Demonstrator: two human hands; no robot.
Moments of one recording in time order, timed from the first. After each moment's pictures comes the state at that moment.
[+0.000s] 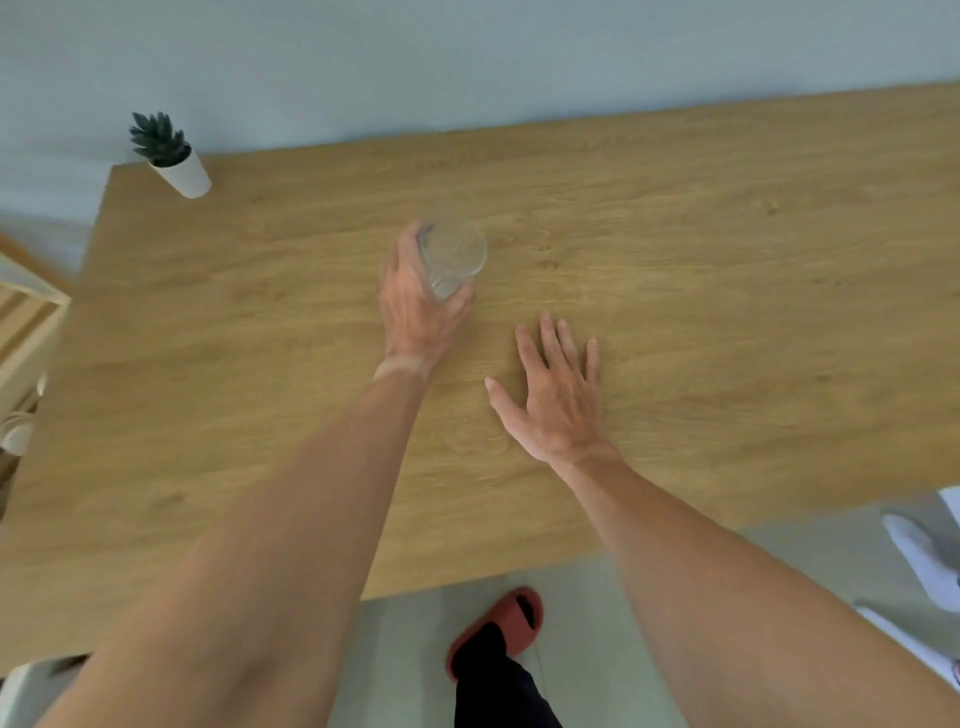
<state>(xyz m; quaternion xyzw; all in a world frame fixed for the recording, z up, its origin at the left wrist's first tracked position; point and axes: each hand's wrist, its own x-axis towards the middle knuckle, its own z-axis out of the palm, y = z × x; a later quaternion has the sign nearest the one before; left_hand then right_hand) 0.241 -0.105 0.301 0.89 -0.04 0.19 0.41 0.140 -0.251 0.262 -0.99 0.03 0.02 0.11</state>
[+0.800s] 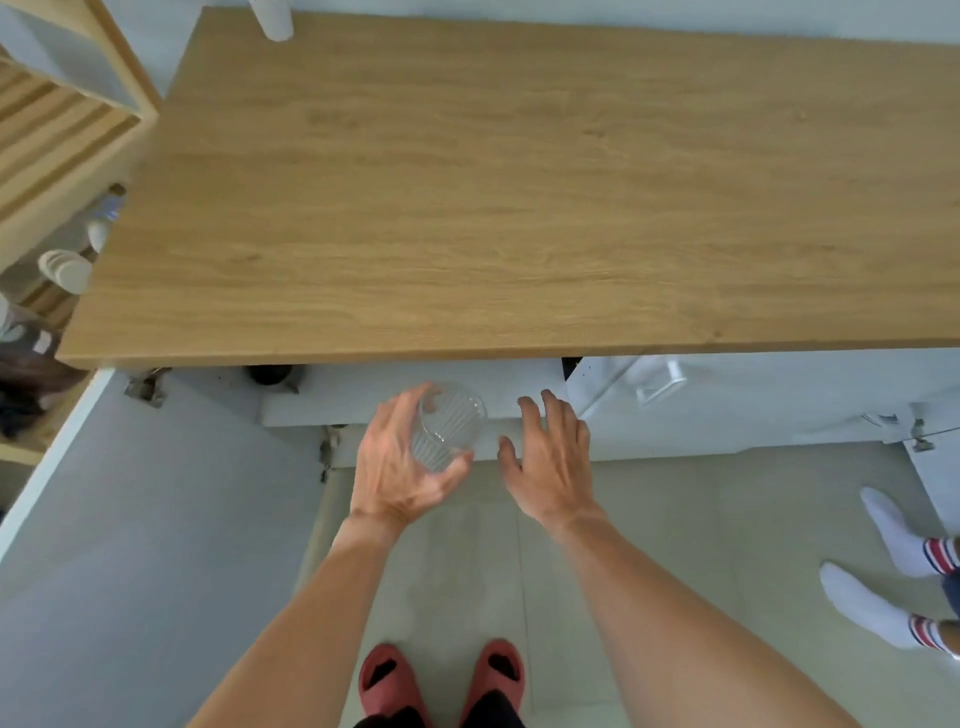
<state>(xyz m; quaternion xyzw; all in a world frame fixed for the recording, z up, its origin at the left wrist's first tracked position) -0.116 -0.018 0.203 0.90 -0.05 0.11 0.42 -0.112 -0.197 0.186 -0.99 0.01 0.06 0.12</state>
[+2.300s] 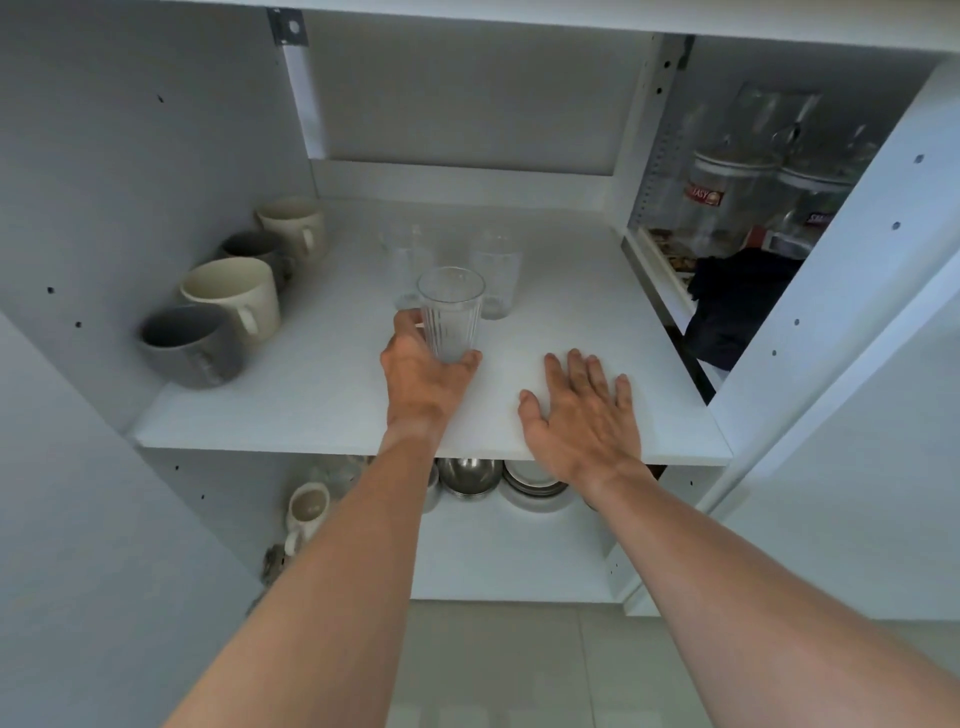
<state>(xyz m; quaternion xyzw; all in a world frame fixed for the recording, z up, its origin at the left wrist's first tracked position) 0.085 -0.006 -0.094 0.81 0.12 0.21 0.53 0.050 -0.176 -0.103 -1.00 -0.03 -0.04 0.06</state>
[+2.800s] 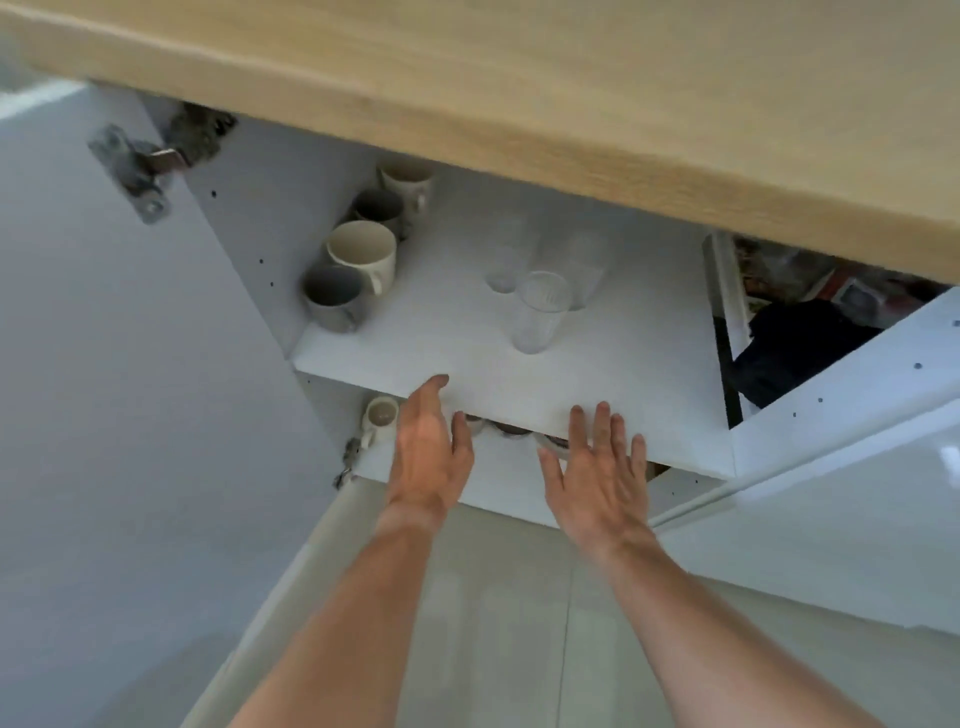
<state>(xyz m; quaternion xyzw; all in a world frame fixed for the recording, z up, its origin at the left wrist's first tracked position) -0.074 0.031 -0.045 0.86 0.22 0.10 0.45 -0.049 -0.138 -0.038 -0.99 -0.06 0.10 0.01</state>
